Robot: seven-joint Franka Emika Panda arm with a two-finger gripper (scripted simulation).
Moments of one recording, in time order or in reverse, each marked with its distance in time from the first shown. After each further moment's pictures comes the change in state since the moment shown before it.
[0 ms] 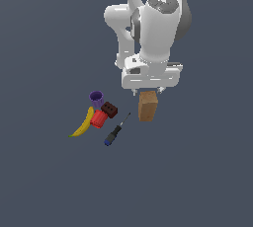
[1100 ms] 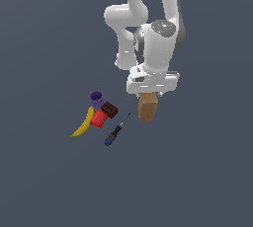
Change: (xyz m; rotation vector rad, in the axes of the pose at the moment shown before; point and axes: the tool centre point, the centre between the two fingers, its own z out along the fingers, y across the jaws) arm -0.034 -0.021 0.059 0.000 -0.027 -0.011
